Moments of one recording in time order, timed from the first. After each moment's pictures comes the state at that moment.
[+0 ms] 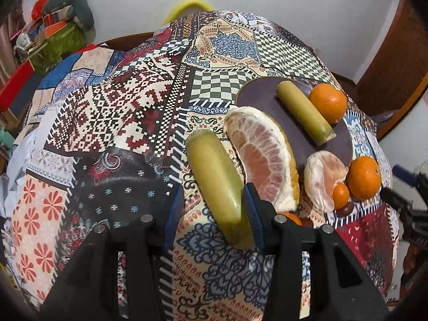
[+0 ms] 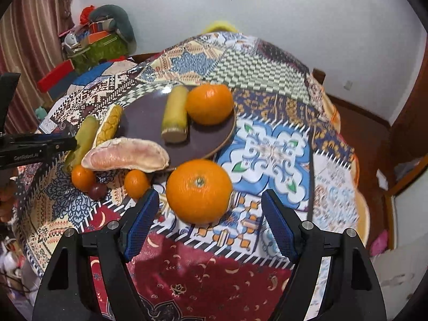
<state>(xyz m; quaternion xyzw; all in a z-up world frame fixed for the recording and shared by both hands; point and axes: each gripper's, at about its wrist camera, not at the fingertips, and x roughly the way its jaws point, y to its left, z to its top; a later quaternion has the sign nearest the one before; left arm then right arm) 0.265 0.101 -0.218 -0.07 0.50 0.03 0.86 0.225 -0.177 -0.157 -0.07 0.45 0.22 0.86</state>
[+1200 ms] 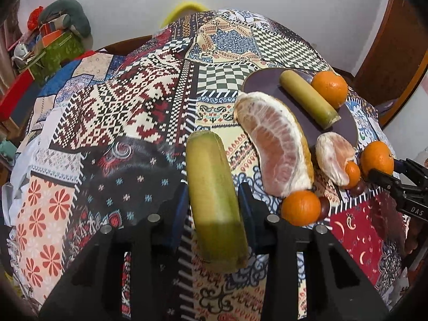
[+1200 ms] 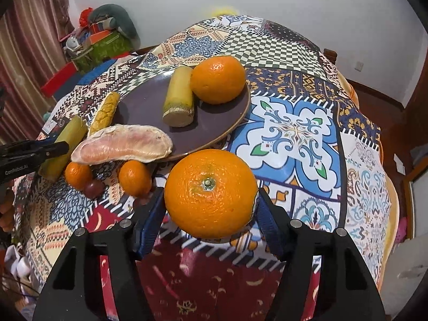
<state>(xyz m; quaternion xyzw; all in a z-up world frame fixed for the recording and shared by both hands) 0.247 0.111 -0.224 -0.04 0.49 0.02 0.87 0.231 -0.174 -0.184 -0.04 0.47 0.23 0.85</state>
